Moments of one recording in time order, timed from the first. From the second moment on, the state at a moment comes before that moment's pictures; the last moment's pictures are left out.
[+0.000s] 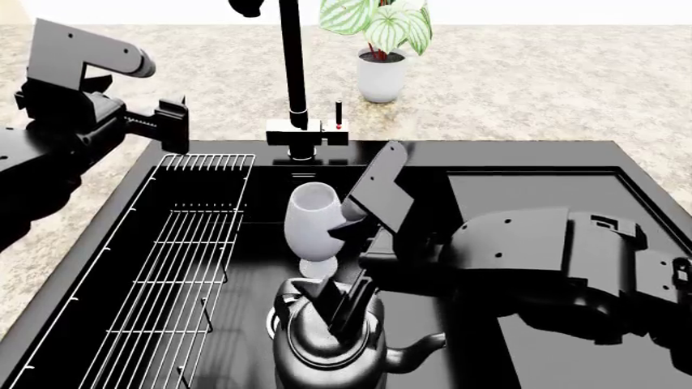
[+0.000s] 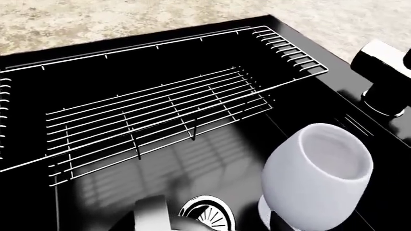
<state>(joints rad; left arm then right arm) -1.23 -0.79 0.68 -0.15 -0.91 -0.69 -0.15 1.49 0.65 -1.57 -0.16 1.42 0.43 -0.01</state>
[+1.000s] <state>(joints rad) -1.20 -0.81 0.63 -0.12 -0.94 -0.69 -0.24 1.57 0.56 -1.43 0.19 1.43 0.33 0.25</state>
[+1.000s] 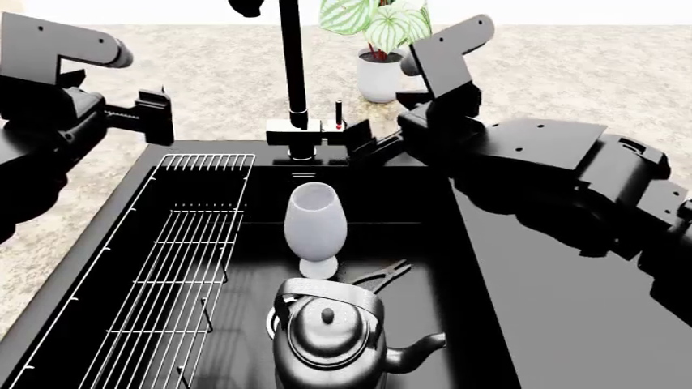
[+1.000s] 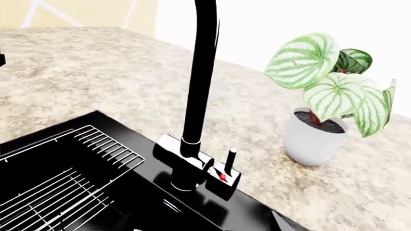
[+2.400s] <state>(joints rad) -1.28 -0.75 0.64 -0.24 -0.88 -0.67 -0.22 1.58 0.01 -1.47 1.17 1.40 0.06 0.05</state>
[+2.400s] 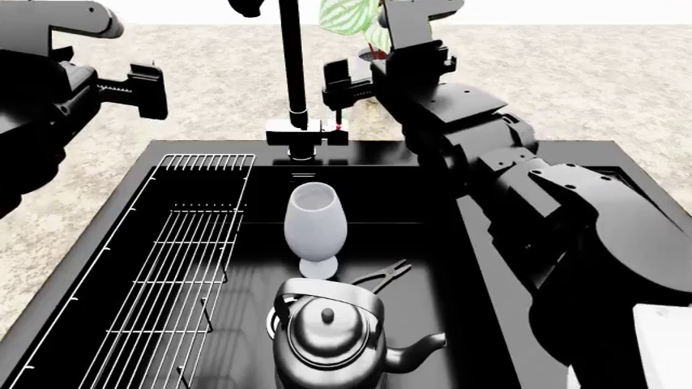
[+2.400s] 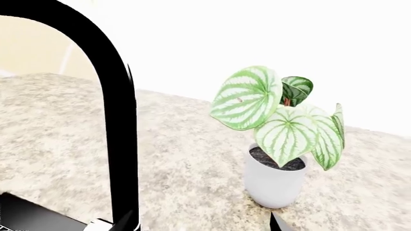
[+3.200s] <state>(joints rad) -1.42 -0.65 0.67 -0.42 -0.80 -0.64 -0.16 1.65 0.00 -1.55 1.17 1.47 0.06 0.08</state>
